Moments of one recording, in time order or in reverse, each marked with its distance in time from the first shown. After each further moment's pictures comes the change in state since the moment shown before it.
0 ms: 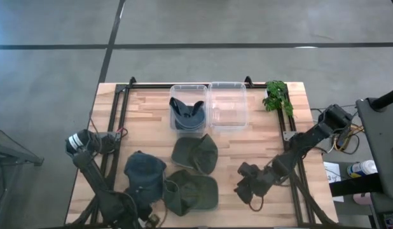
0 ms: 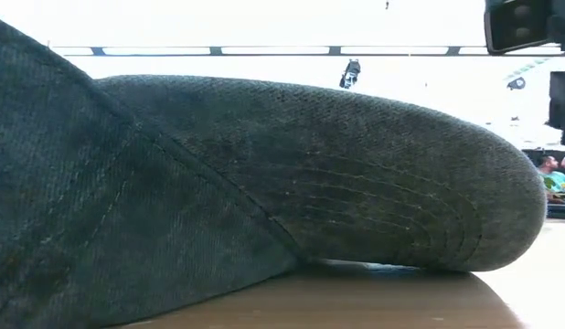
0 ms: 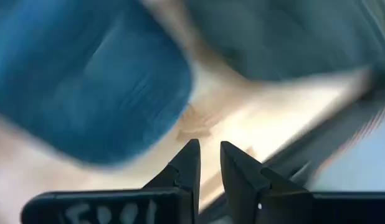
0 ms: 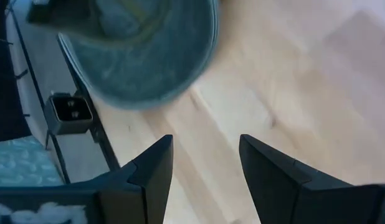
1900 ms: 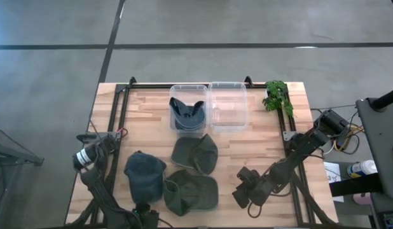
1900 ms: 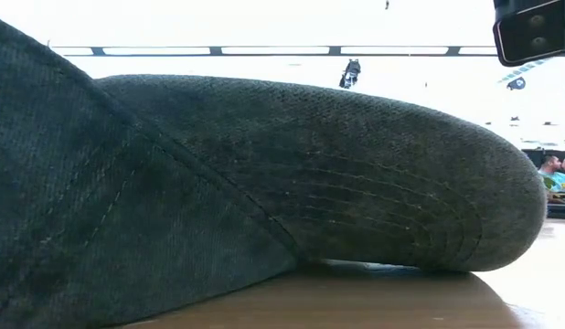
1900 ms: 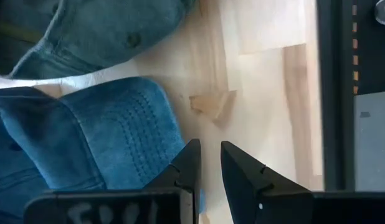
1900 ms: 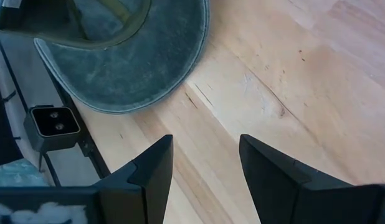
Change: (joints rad) left arm -0.027 0.210 0.189 -0.181 0.012 1.109; right arm 0.045 0.105 0.051 -0.007 0.079 0.121
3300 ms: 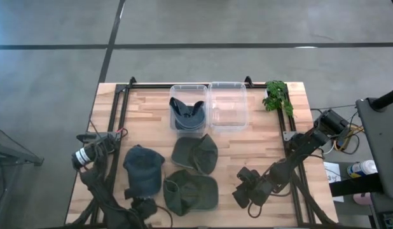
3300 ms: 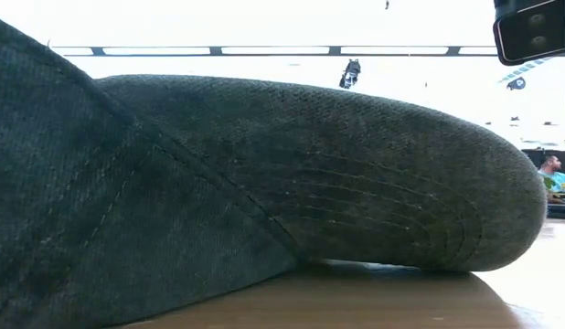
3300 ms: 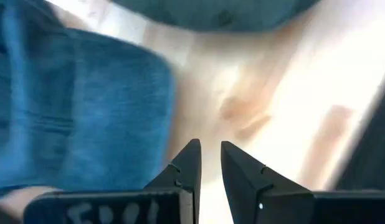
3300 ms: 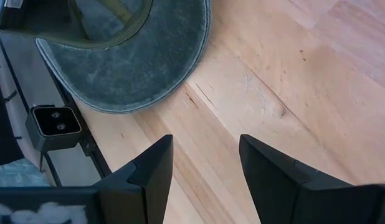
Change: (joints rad) left arm -0.003 -0.015 -0.038 -0.042 -0.043 -0.539; right arm 0.000 -0.002 0.000 0.000 -0.001 0.000
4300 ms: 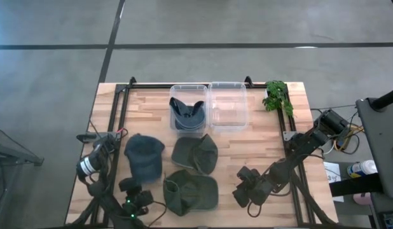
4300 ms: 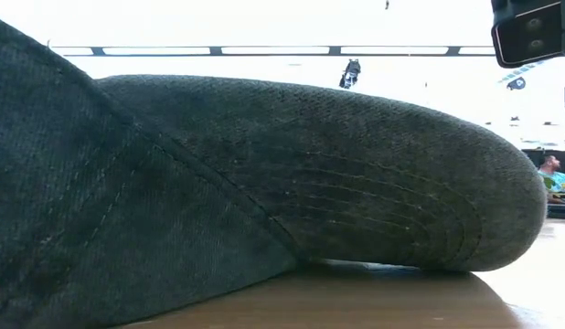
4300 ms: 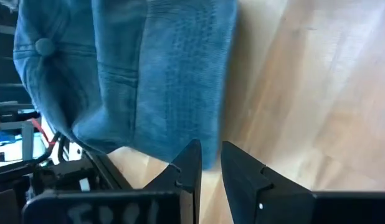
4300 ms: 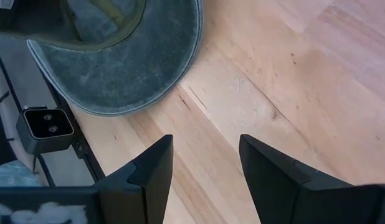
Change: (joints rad) left arm -0.024 0.126 -0.106 -0.283 -0.057 -0.055; right arm -0.005 0.000 0.000 -0.019 0.002 0.000
